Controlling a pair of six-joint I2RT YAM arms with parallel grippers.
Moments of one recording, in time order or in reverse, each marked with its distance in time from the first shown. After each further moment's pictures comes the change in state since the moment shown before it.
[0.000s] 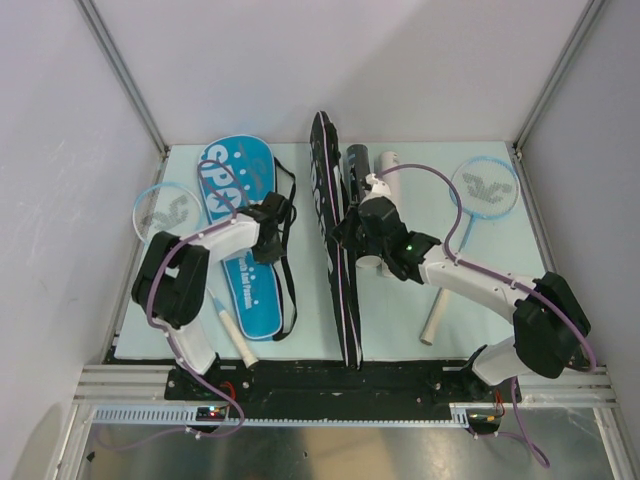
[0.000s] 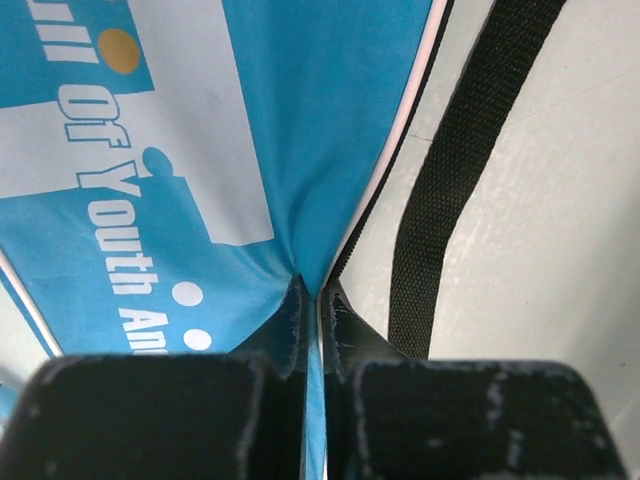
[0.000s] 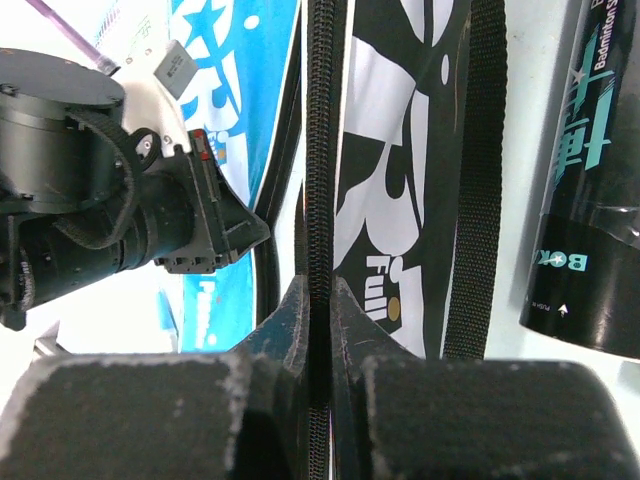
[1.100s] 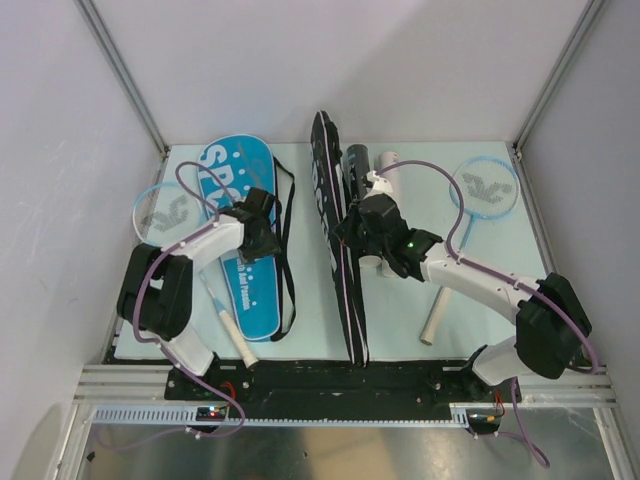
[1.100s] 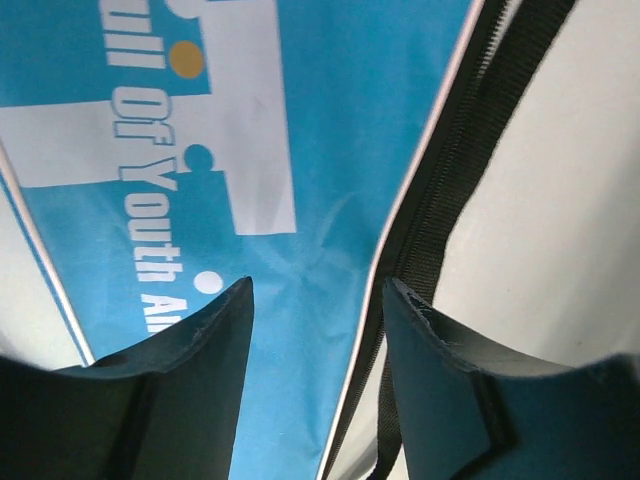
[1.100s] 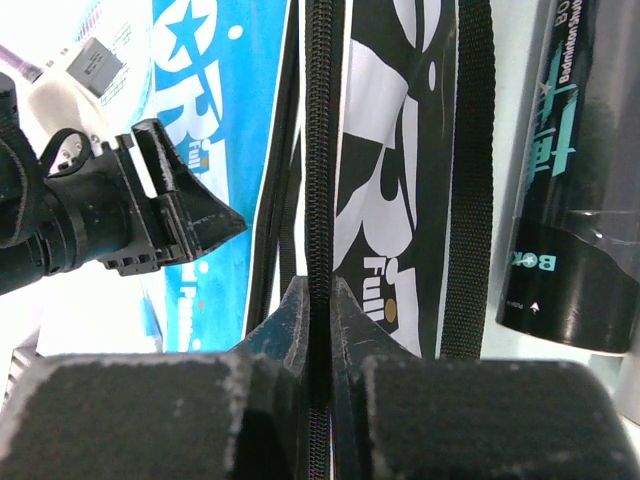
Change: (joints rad) left arm 0.079 -0.119 -0.052 0.018 0.060 -0.020; right arm -0.005 -0.006 0.030 -0.060 0.037 -0.020
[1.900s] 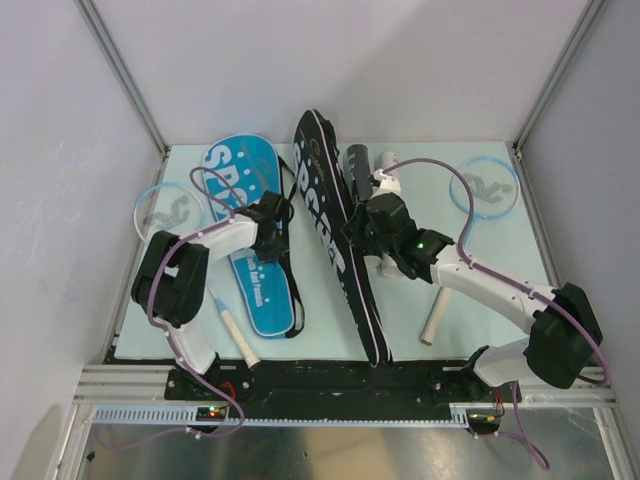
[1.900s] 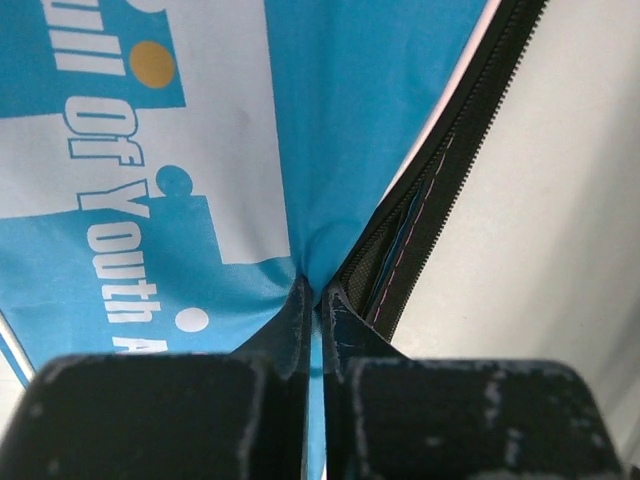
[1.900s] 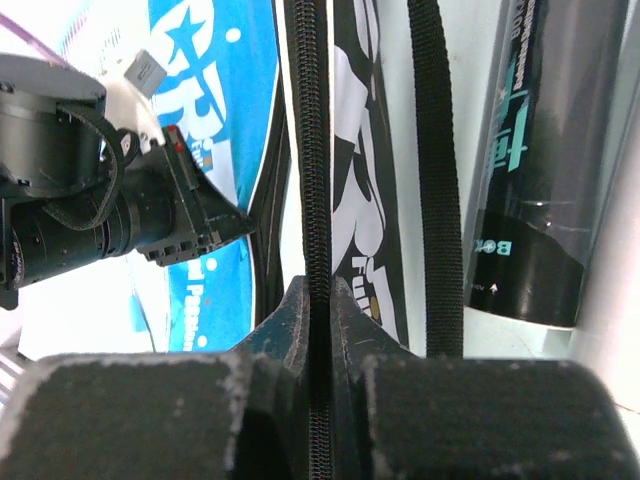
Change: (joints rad) left arm -0.068 0.127 0.044 0.046 0.014 -0.110; right arm -0.010 -0.054 0.000 -0.069 0.011 -0.037
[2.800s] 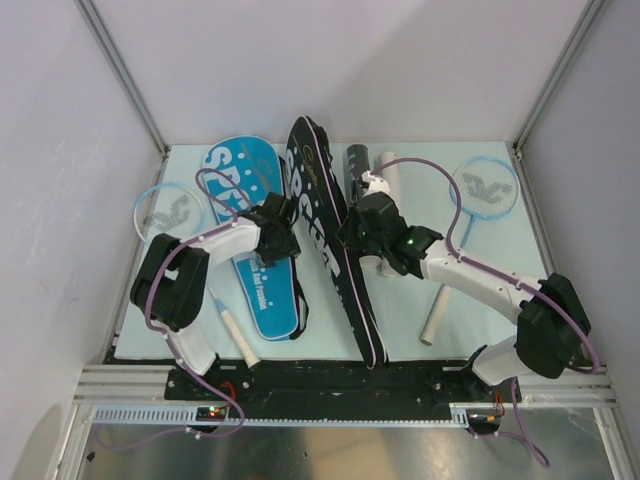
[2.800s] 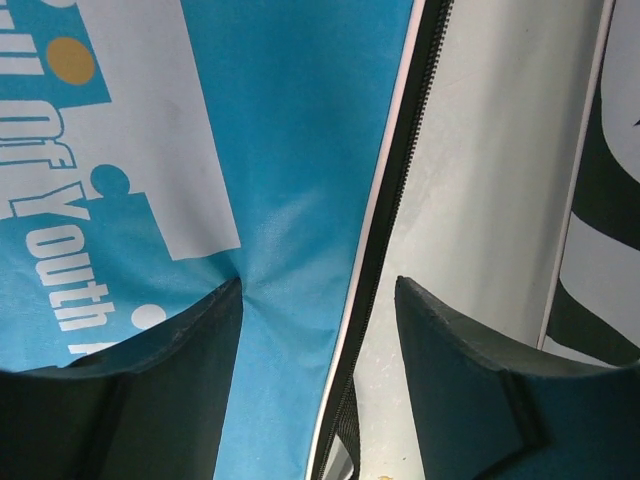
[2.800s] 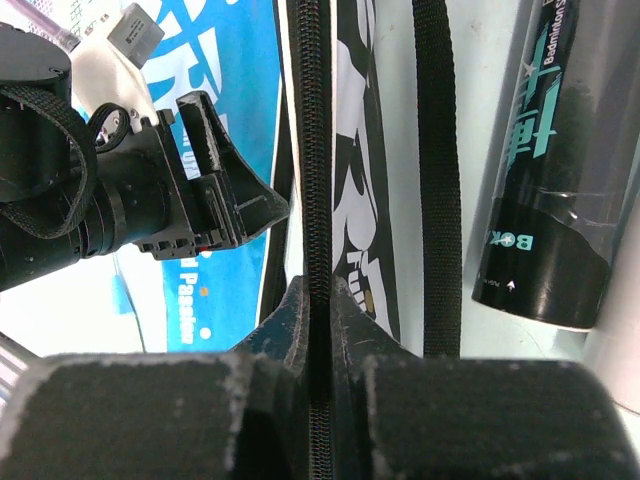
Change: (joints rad) left arm -0.025 -0.044 -0.040 0.064 0.067 0.005; right arm 0.012 0.062 0.051 -0.036 -0.023 -0.015
